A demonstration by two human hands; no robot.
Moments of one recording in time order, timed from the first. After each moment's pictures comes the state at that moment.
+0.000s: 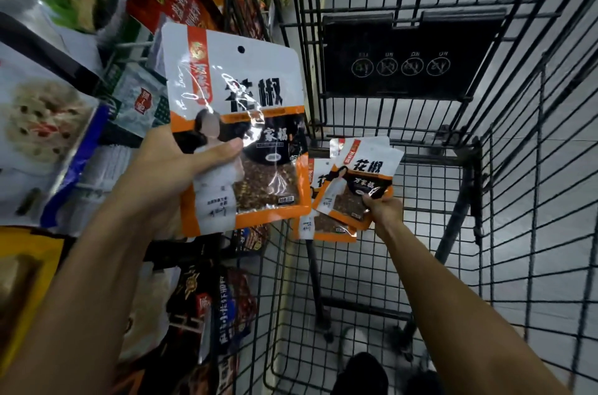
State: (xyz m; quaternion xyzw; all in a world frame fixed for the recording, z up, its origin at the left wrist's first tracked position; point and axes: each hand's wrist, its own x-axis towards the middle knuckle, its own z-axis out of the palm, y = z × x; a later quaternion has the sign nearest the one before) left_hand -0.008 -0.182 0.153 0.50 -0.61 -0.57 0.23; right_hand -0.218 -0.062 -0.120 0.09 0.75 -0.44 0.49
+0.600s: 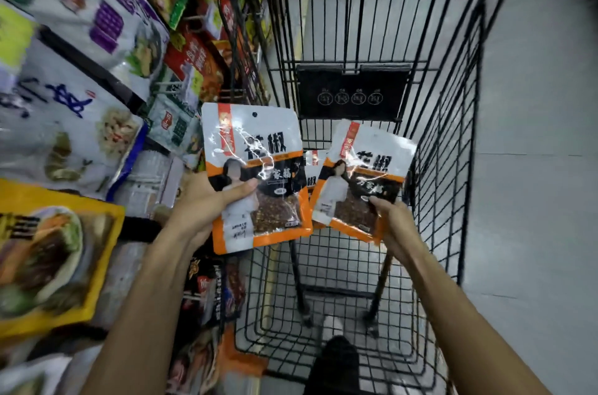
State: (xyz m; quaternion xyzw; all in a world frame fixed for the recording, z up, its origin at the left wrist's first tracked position) left_hand -0.003 -0.088 0.204 0.52 -0.55 -0.61 0.22; right_hand -0.237 0.060 0.073 0.01 0.58 -0.60 0.55
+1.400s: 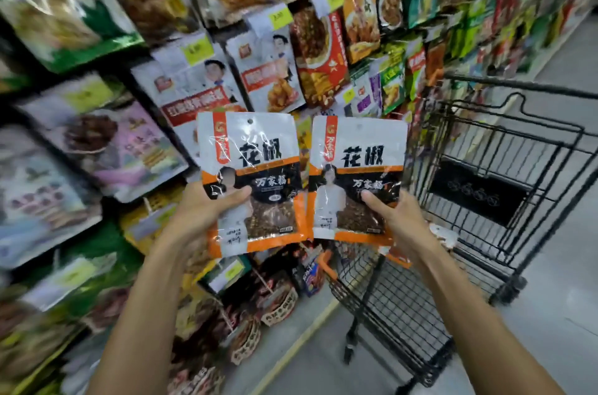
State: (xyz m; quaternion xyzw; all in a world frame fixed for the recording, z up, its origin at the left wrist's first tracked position) left_hand 0.178 0.276 0.455 0.62 -0.49 -0.36 0.50; right_hand -0.107 0.201 0.355 -0.48 0.44 -0.51 0.56
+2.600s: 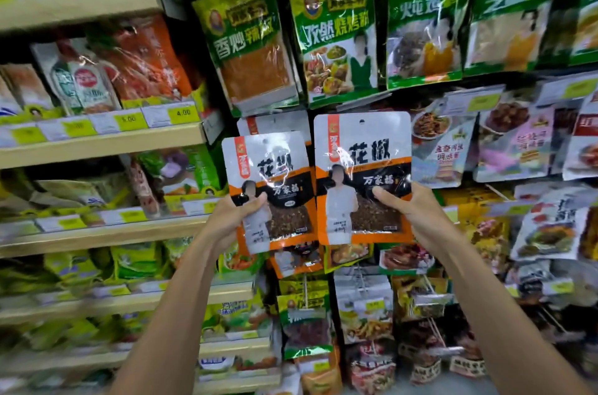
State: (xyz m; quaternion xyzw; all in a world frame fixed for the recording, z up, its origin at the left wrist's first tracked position) left_hand 0.598 0.729 0.472 0.68 -0.25 -0.20 0.66; right_hand 0.379 0.502 0.473 -0.68 0.15 -0.30 0.65
